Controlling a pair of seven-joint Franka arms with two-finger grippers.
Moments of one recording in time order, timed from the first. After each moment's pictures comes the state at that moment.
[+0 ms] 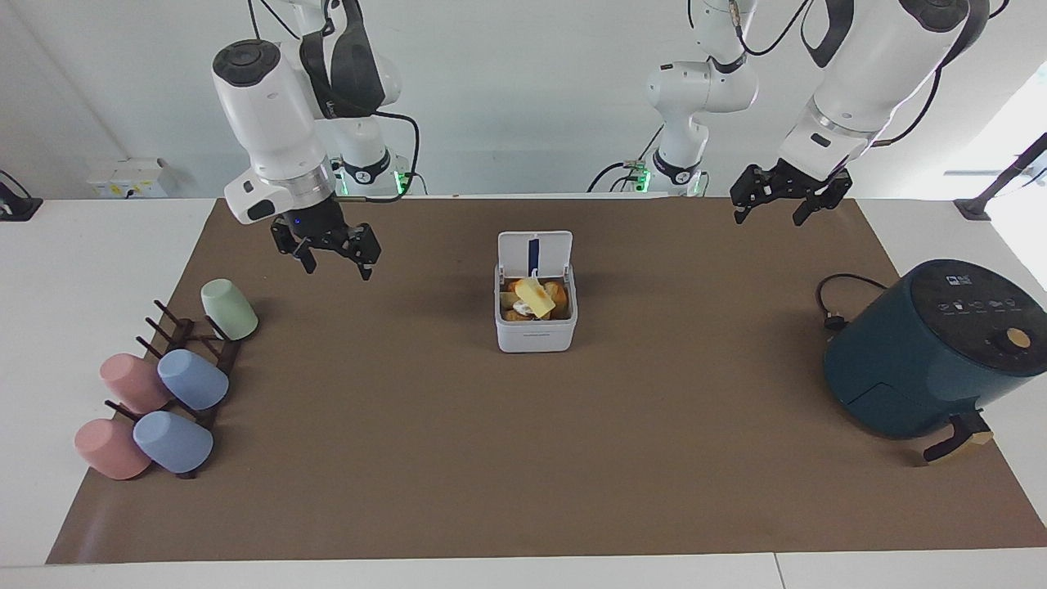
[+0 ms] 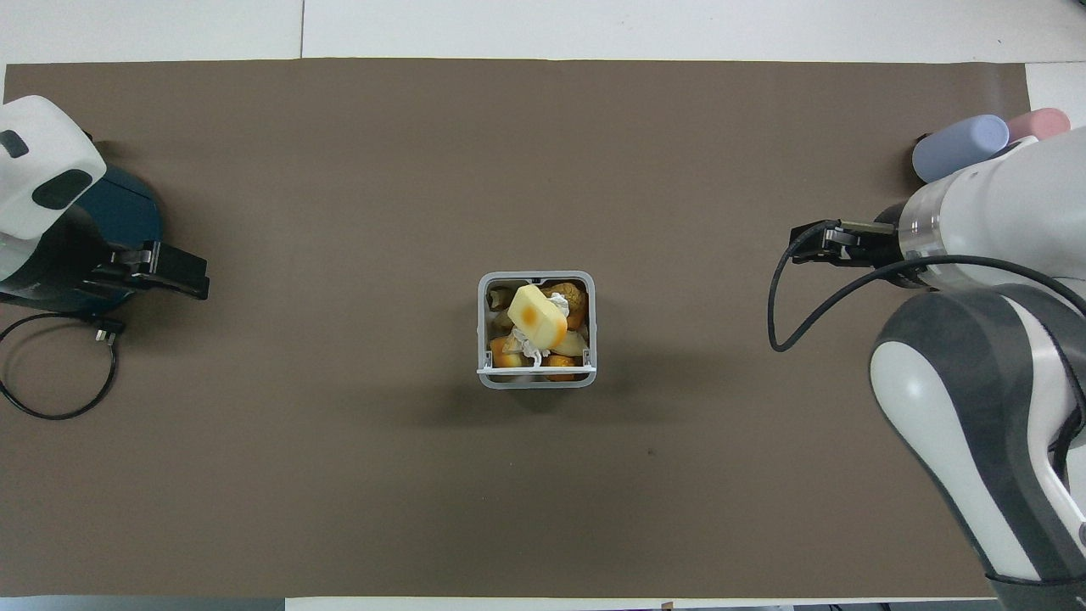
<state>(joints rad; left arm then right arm) -0.12 -0.03 -0.06 -1.62 -0.04 1.52 -0.07 0.09 -0.05 0.04 -1.89 0.02 1.92 0.32</state>
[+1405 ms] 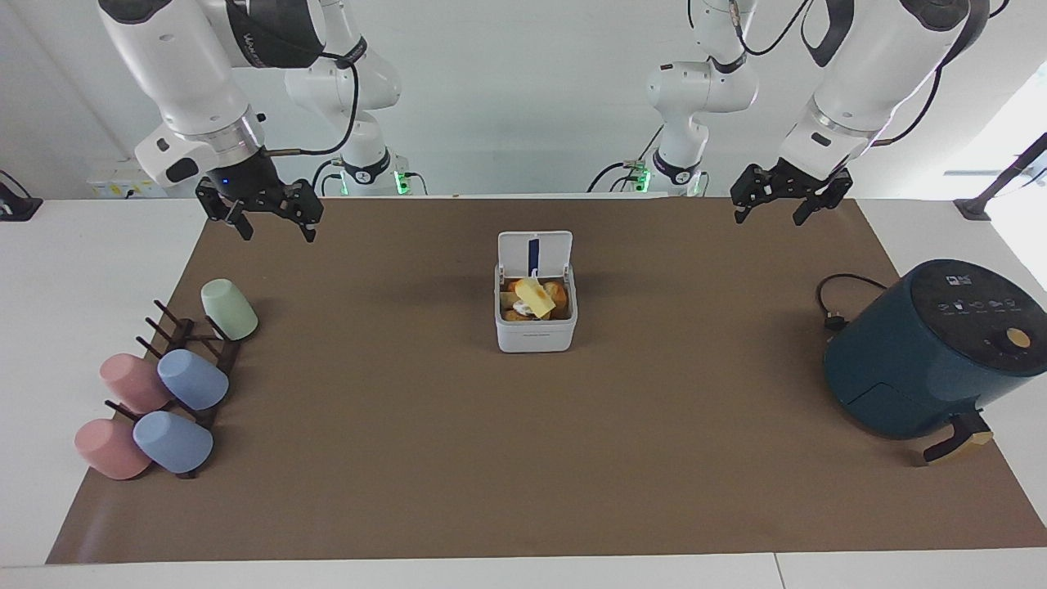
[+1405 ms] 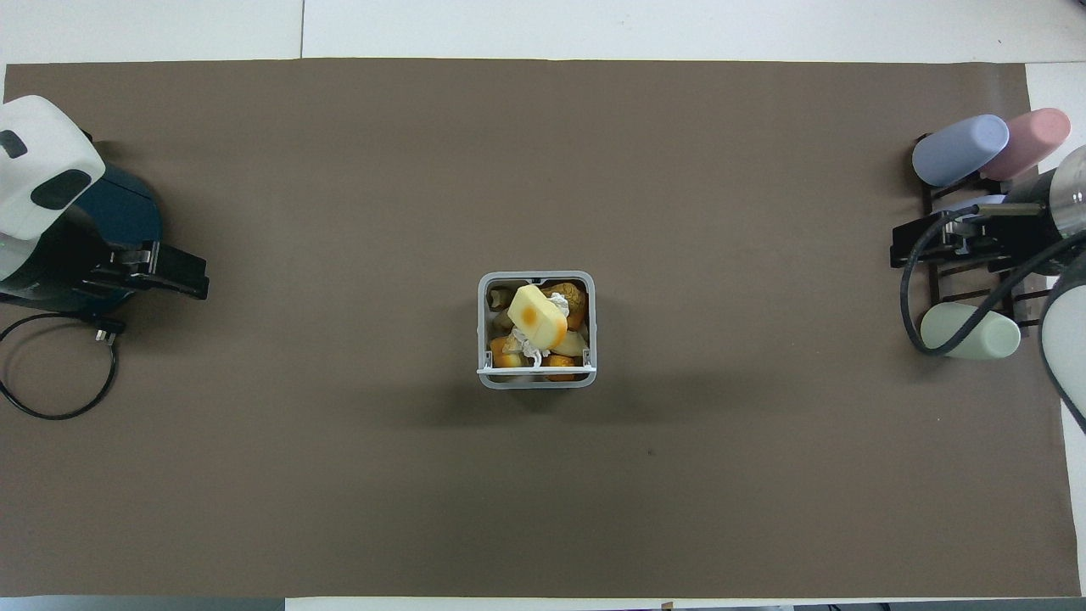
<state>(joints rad) -0.12 -0.03 -0.06 -1.62 -0.04 1.52 -0.07 -0.01 -0.02 0.05 -1.66 0.01 1.62 0.11</state>
